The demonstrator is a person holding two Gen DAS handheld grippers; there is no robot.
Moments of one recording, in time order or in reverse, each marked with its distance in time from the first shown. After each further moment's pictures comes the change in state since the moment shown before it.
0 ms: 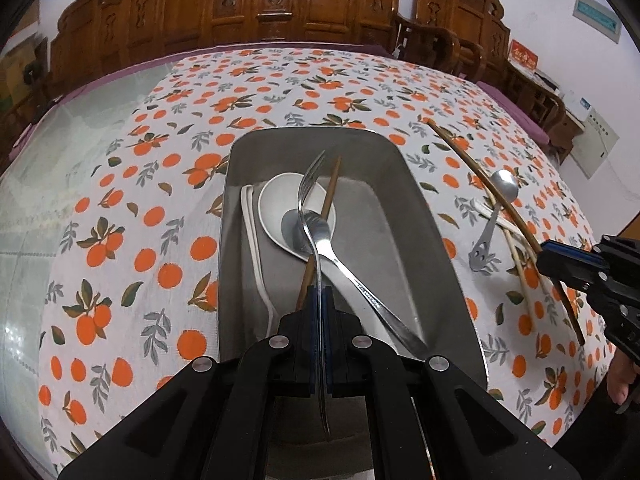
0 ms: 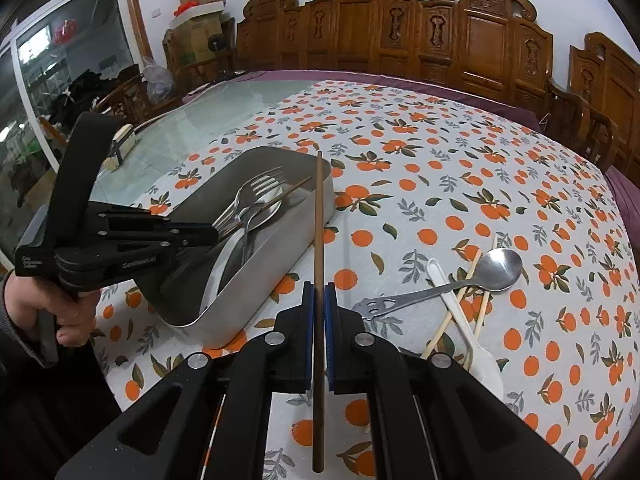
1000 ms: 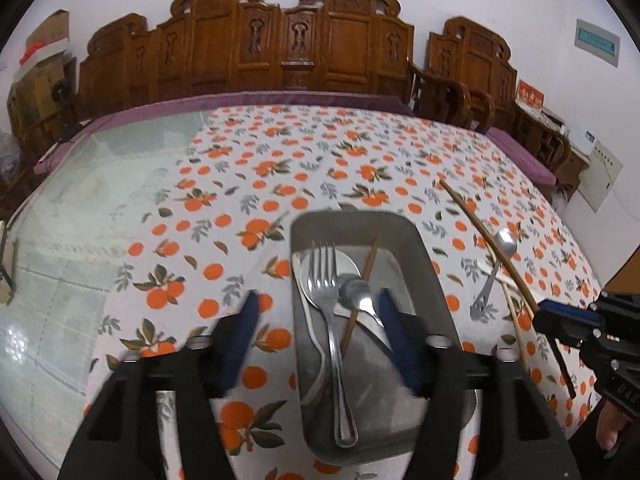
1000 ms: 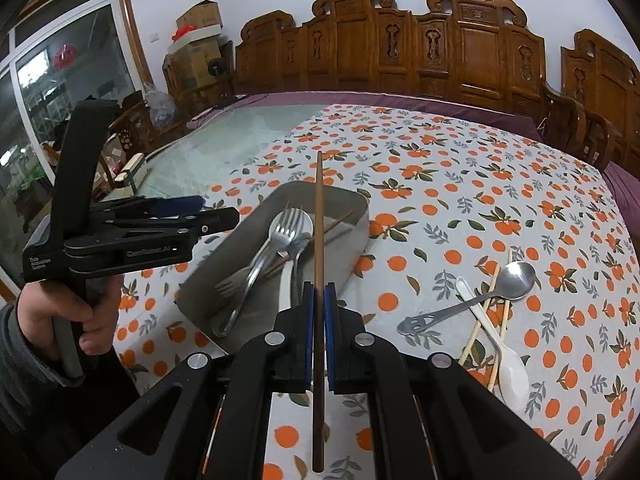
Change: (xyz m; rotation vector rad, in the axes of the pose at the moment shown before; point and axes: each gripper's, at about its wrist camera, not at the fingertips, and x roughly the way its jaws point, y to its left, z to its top) left arm -0.058 0.023 0.018 -0.030 -0.190 0.055; right arm -0.023 0.038 0.016 0.064 -0.075 0.017
